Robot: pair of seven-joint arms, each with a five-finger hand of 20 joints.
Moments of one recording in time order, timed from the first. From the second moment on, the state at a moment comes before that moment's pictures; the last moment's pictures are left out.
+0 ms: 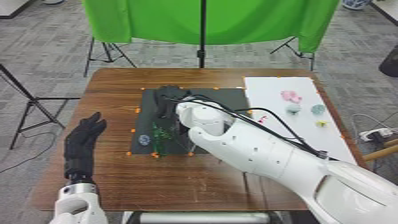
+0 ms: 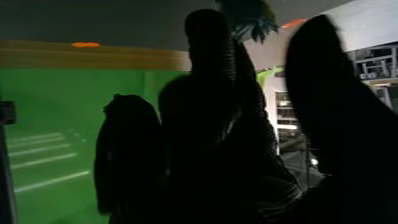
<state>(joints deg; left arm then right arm) 122.0 -66.8 -88.9 -116.0 55.3 25.6 18.0 -42.9 -77.6 21.1 -74.4 -124.7 -8.3 17.9</state>
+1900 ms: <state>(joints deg) 122.2 -68.1 -89.0 -116.1 56.4 24.5 16.6 -104.0 -39.8 84.0 -110.0 -122.2 -1.5 36.8</state>
